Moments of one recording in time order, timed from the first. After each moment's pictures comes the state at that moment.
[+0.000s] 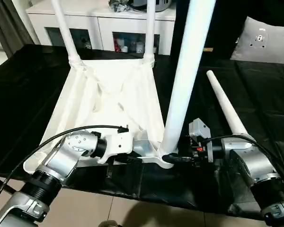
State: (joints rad) left arm -0.44 0.49 -0.41 0.30 0.03 -0.01 -1.23; right arm -0.40 -0.44 0.20 0.40 0.20 0.10 1.29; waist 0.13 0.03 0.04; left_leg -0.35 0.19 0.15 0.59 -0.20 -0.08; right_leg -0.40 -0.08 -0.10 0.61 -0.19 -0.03
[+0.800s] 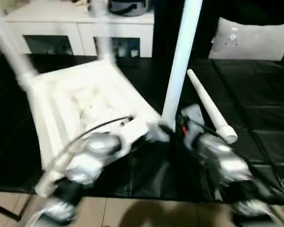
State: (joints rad) left arm -0.45 0.18 -0.33 0.29 0.17 0.36 -0.72; right arm -0.44 -0.08 0.01 0.50 0.11 0.19 0.49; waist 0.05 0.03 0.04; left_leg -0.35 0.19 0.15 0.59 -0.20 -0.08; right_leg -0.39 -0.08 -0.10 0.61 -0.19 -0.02
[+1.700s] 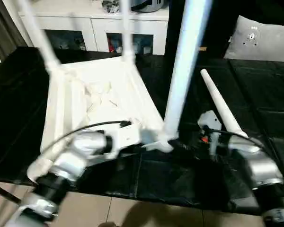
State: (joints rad) left arm -0.44 0.46 -0.39 0.33 0.08 -0.01 -1.12; right arm -0.37 -0.47 0.10 0.37 0.19 0.10 1.14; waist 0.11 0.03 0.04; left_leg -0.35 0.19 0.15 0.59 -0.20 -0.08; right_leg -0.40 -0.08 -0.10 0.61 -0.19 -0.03
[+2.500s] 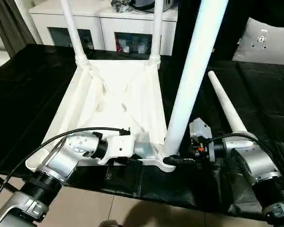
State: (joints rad) left arm -0.44 0.50 -0.43 0.29 0.06 -0.06 -1.24; right arm -0.41 -0.45 0.21 0.38 0.20 0.10 1.34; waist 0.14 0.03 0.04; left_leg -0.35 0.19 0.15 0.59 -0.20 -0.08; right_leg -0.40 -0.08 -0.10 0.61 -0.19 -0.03
